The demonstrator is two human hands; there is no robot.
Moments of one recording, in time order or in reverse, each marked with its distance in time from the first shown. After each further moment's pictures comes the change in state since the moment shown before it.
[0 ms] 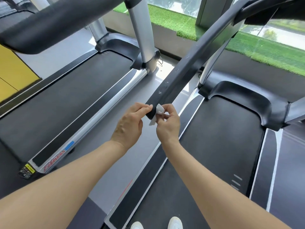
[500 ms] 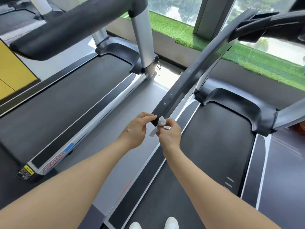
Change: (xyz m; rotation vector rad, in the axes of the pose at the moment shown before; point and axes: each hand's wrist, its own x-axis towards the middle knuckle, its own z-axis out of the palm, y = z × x) left_hand 0.008 0.000 -0.028 -0.221 -0.300 -0.164; right_hand -0.017 -0.026 0.009 -0.029 0.055 0.274
